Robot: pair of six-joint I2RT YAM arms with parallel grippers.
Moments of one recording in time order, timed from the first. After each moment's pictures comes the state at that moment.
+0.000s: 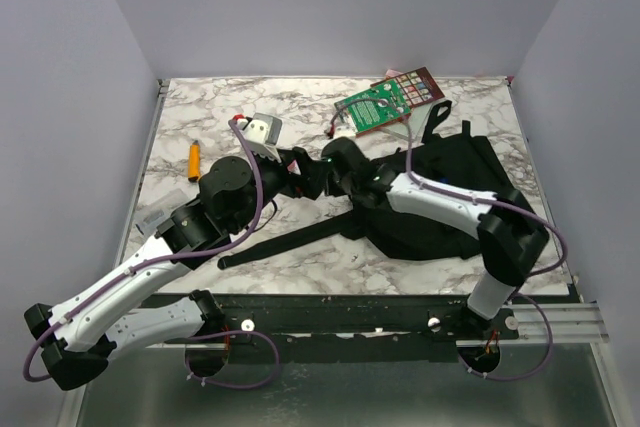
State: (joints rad) left arm -0.90 0.90 1.02 -0.20 -0.26 -0.39; right arm 0.89 1.77 1.23 -0.21 0.30 0.44
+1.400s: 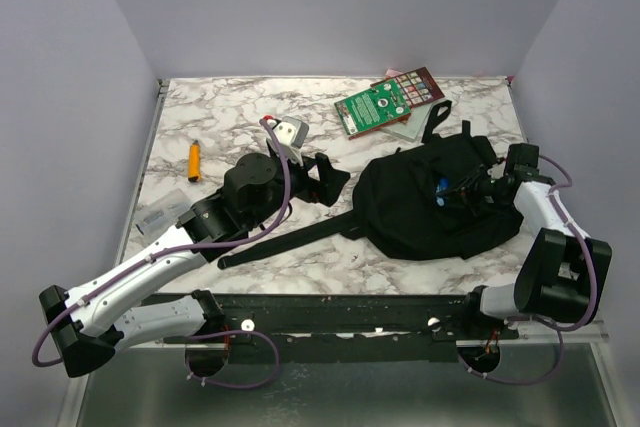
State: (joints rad) left arm -0.93 0.99 1.02 -0.18 -0.18 -0.39; right arm -0.27 1.36 0.82 -0.59 -0.59 0.65
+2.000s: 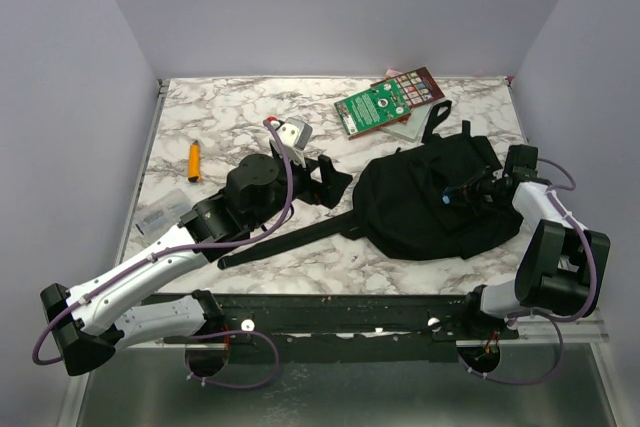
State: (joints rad) left arm -0.94 1.00 1.02 -0.18 -0.17 -0.39; right arm -0.29 1.42 0.79 -0.47 -0.50 0.77
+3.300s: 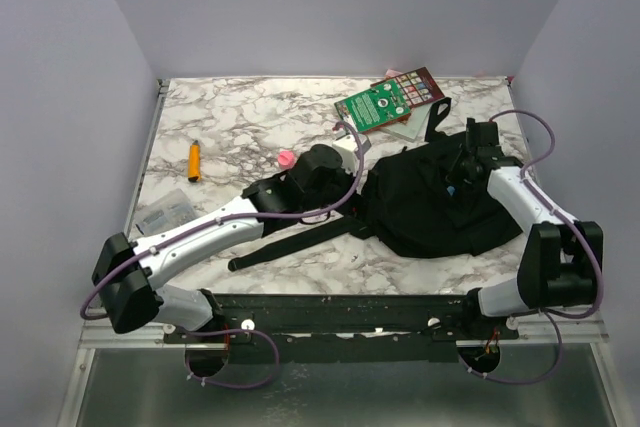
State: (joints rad) left arm -0.96 1.31 1.12 -0.24 0.06 -0.45; right arm 0.03 1.41 0.94 -0.47 0.13 0.49
